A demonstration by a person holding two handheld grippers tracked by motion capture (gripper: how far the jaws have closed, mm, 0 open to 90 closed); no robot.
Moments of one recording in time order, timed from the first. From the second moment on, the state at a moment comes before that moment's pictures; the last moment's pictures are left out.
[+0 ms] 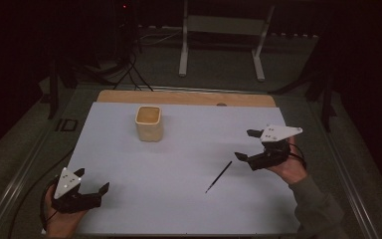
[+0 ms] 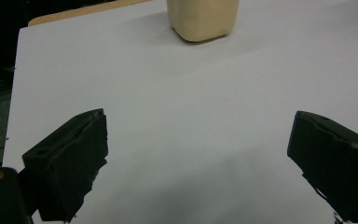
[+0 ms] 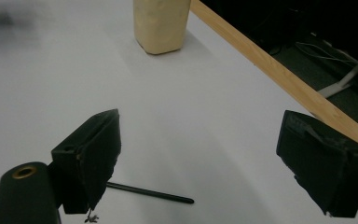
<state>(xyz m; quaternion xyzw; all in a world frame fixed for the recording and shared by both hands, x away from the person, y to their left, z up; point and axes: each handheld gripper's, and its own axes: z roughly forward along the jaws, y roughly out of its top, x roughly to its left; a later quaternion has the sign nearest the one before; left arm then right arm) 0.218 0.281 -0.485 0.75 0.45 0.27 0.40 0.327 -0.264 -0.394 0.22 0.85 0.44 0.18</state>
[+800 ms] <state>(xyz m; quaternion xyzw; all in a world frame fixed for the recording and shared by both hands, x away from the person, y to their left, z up) 0.218 0.281 -0.486 0.75 0.45 0.27 0.41 0.352 -0.221 -0.386 0.16 0.91 0.35 0.18</state>
